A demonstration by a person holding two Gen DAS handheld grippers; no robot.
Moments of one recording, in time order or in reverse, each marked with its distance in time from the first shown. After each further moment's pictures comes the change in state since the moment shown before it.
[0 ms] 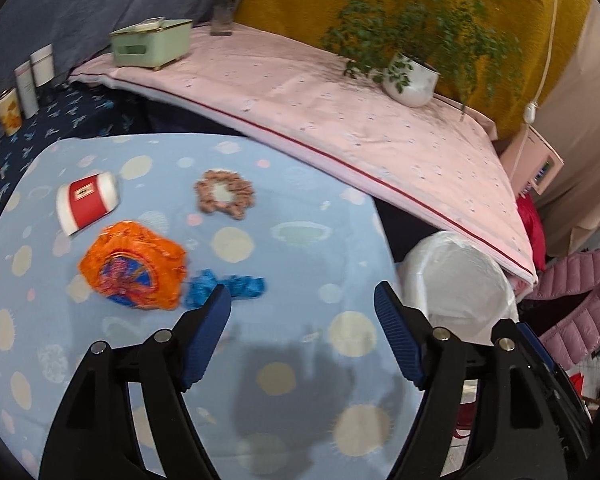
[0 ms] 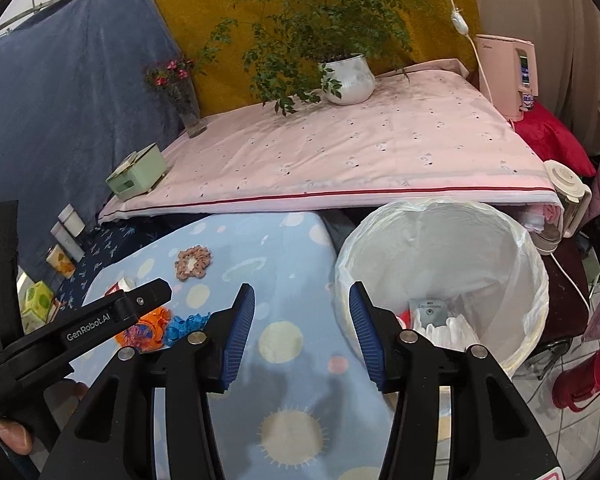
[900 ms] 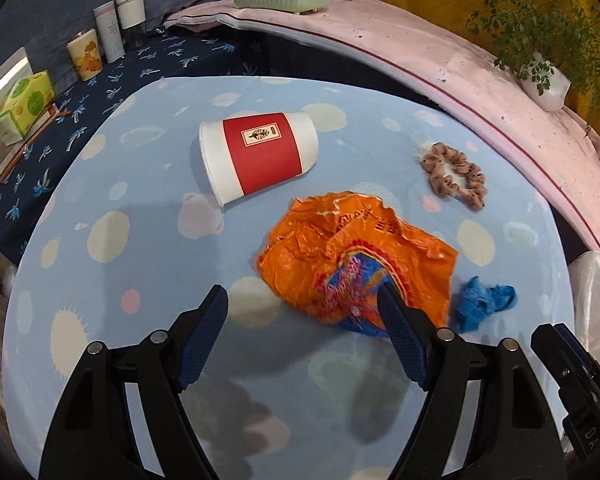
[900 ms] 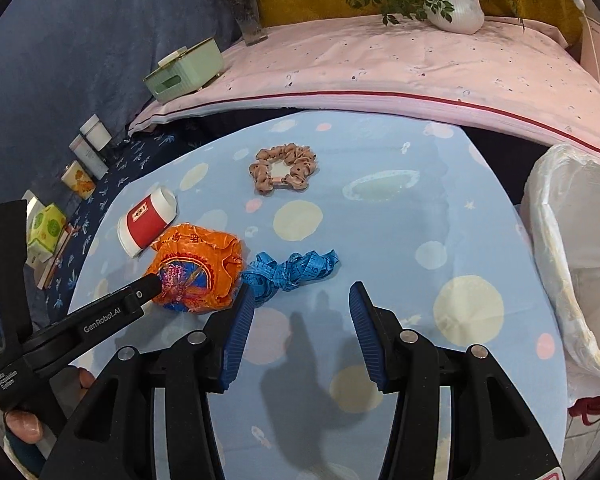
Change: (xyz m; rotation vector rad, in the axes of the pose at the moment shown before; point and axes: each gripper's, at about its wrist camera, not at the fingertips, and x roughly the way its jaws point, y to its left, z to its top) left arm 0.057 0.176 0.000 -0.114 0.097 0.279; right arm 0.126 0.124 -0.046 -0.124 0.256 0.098
